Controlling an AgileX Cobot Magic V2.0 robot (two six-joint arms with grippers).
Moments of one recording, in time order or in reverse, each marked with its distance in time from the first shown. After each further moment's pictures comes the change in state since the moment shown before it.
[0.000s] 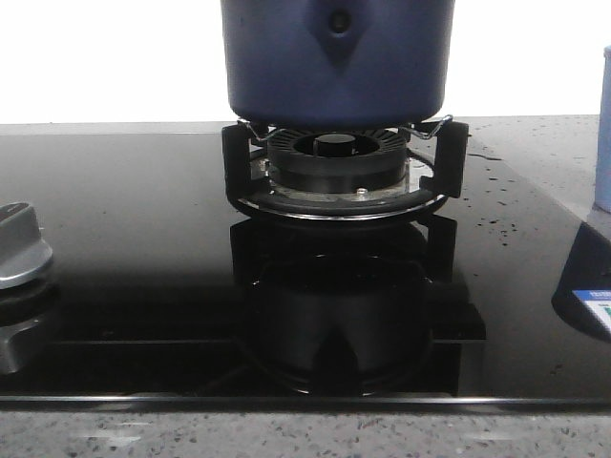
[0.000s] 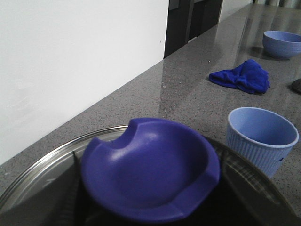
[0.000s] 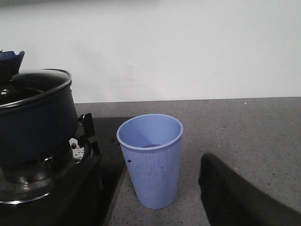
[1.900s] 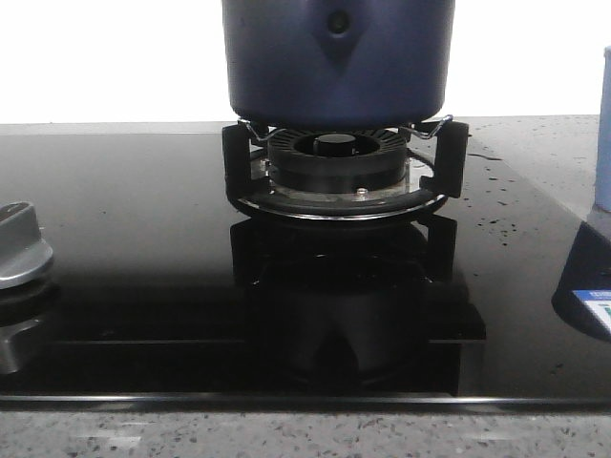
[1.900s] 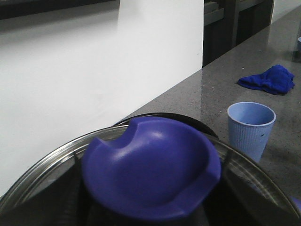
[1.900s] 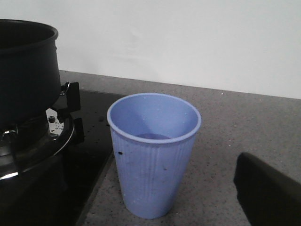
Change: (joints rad) left arm 0.203 -0.632 0.317 0.380 -0.037 -0.369; right arm 0.000 0.378 0.173 -0.147 -0.485 -0.001
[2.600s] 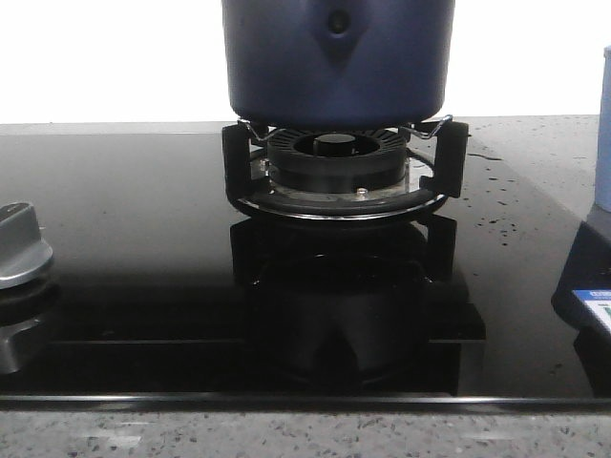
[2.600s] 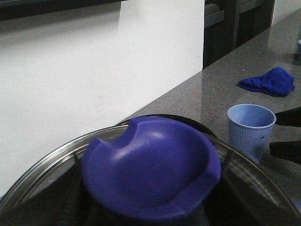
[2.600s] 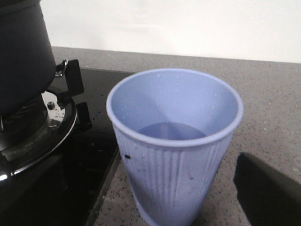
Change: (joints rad) left arm 0.000 -0.001 0.000 -0.006 -0.004 0.000; right arm 0.000 0.352 0.000 0.055 -0.261 0.000
